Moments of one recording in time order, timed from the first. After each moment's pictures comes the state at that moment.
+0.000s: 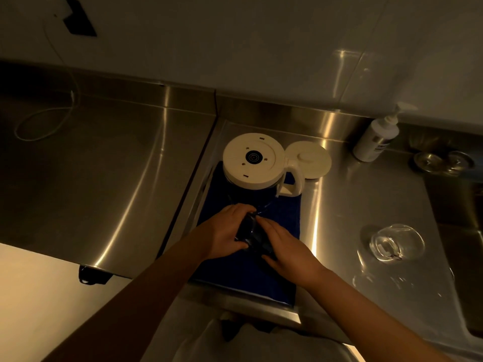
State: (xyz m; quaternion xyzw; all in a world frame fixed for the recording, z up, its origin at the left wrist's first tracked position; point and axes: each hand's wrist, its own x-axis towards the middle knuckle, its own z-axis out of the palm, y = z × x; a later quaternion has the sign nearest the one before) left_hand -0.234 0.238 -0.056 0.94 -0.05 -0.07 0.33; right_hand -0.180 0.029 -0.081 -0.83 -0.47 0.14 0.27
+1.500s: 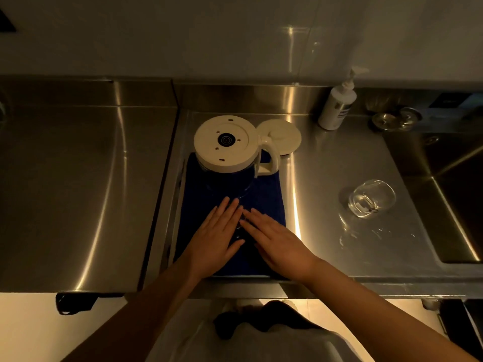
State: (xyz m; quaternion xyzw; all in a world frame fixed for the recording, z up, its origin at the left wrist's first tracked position) left_hand -0.268 0.220 -0.092 0.99 -0.13 -0.01 0.10; right_hand -0.221 0.019 -0.089 -0.85 -0.49 0.02 0.19
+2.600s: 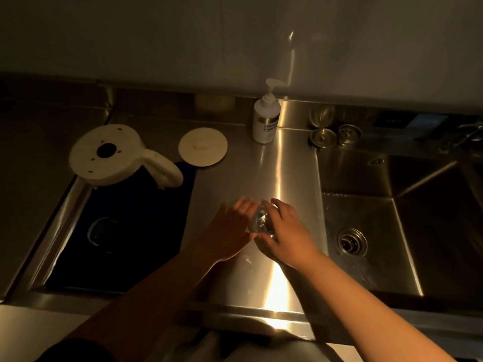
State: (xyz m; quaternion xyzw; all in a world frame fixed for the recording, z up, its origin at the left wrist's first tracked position) left_hand -0.113 -0.042 -0.114 0.99 -0.12 -0.05 0.09; right_hand -0.074 -0.227 -0.086 -0.92 -0.32 0.08 0.20
